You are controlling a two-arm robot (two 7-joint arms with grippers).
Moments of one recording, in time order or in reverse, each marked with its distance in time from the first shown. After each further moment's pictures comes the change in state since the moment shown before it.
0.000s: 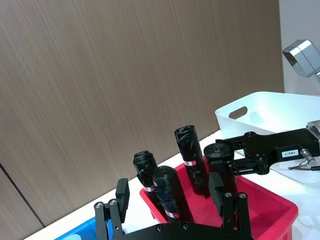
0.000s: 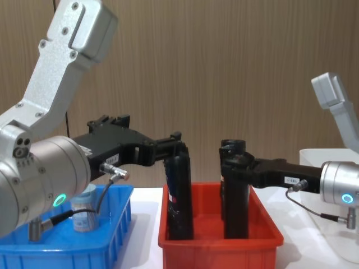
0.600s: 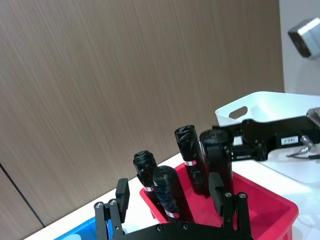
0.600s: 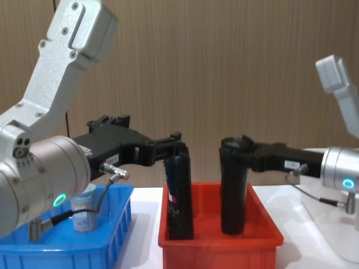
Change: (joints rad) left arm 0.000 0.000 0.000 0.000 0.000 0.000 0.000; right arm -0.055 0.022 0.014 -0.153 0.006 0.041 -0.002
